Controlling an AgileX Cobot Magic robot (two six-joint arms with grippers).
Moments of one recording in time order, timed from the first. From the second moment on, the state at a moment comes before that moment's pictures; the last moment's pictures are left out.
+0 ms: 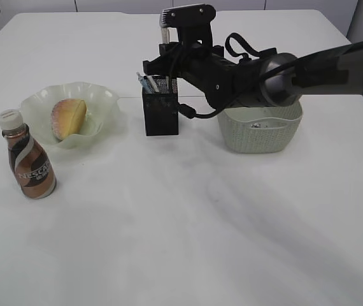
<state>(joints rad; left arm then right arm) -0.28 1.69 -1.83 0.16 1.26 -0.17 0.46 2.31 -1.73 0.24 -0.37 -0.24</state>
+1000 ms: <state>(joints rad) -0.28 1.69 -1.83 0.18 1.26 -0.17 0.46 2.31 -1.73 0.24 -0.17 -0.16</state>
